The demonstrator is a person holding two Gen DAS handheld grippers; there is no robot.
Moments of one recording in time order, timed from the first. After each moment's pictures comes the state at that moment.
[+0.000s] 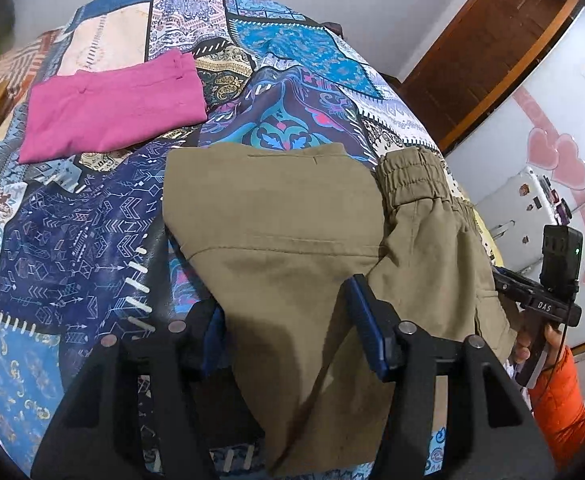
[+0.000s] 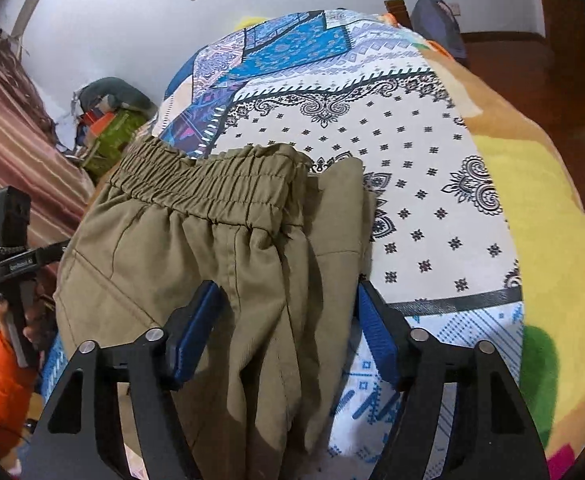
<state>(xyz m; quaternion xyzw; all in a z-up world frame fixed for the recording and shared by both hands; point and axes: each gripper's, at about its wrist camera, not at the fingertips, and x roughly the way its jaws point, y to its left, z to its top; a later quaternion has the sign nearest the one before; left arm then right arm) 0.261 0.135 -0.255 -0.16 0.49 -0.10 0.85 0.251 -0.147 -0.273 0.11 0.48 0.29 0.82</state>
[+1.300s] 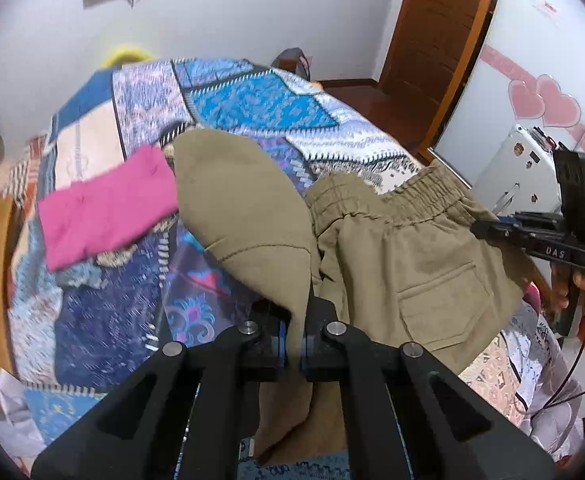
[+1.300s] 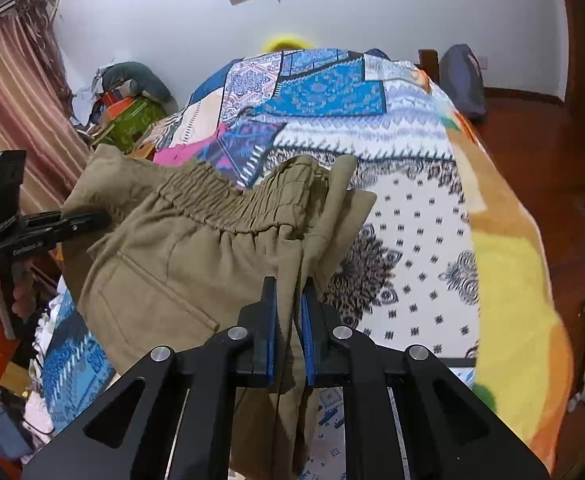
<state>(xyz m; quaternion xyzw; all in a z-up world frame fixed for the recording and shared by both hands) 0.251 0.086 -0.183 -0.01 0.43 -0.11 0.89 0.255 -0.129 -0.206 0.02 0.43 0.31 0.85</state>
